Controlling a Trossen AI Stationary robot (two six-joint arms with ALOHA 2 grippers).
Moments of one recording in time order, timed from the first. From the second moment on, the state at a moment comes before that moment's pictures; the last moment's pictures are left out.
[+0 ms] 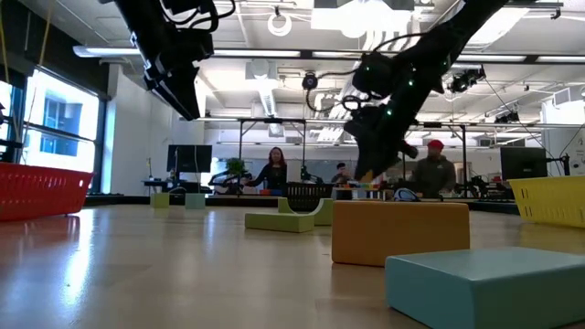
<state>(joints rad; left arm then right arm) 0.37 1.21 0.96 -0.79 -0.29 -0.23 -0.50 1.63 0.94 -0.26 0.10 0.32</state>
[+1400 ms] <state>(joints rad) 0.37 1.21 0.96 -0.77 -0.29 -0.23 -0.45 1.87 0.96 0.43 0.23 0.26</state>
